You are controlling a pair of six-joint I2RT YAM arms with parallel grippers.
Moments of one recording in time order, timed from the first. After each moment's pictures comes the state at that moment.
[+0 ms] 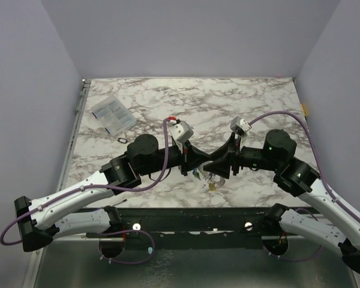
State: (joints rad) left arm -1.06 0.99 0.97 -0.03 0.19 -0.30; right arm 0.76 0.80 0.90 -0.26 -0.56 0.27
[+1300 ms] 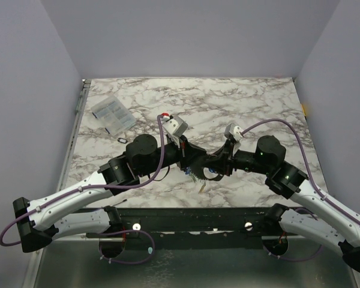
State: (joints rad) left arm -1.06 0.98 0.97 -0.06 0.04 -0.39; right arm 0.76 0.81 0.73 -0.08 -0.48 0.13
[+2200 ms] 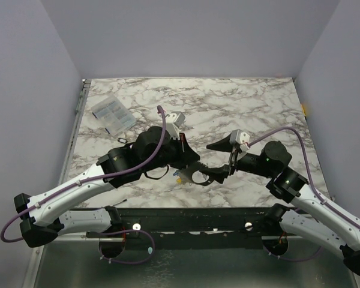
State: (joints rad) left arm -1.07 1.07 1.19 -0.52 -0.06 -0.76; right arm 0.76 0.74 0.65 0.08 -0.50 -0.05
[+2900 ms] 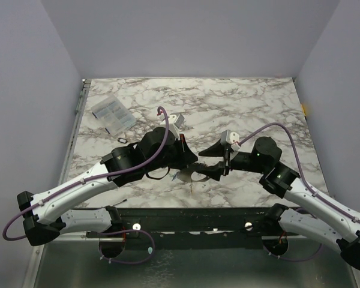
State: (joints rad) left arm -1.07 1.09 1.19 -0.59 -0.12 -0.83; right arm 0.76 0.85 0.66 0.14 -0.62 -0.06
